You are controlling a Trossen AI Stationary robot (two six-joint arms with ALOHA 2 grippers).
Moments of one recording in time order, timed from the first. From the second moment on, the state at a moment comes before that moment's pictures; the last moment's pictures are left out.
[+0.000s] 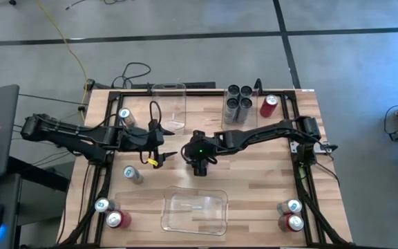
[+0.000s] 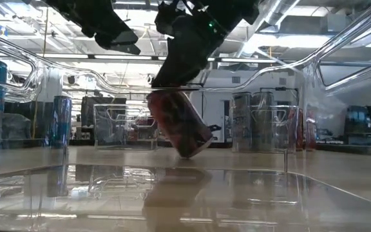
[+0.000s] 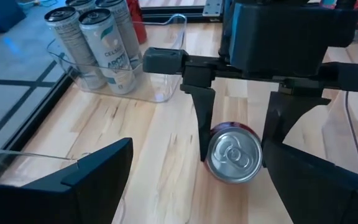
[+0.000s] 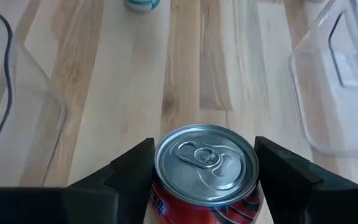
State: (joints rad) left arm -0.10 1.04 0.75 -0.17 -0.33 -0.03; right arm 0.06 1.92 1.44 -0.33 0.08 -0.03
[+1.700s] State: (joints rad) left arm -0.12 1.26 0.75 -0.32 -0.37 -0.12; right arm 0.18 1.55 1.43 -0.73 0.30 0.12
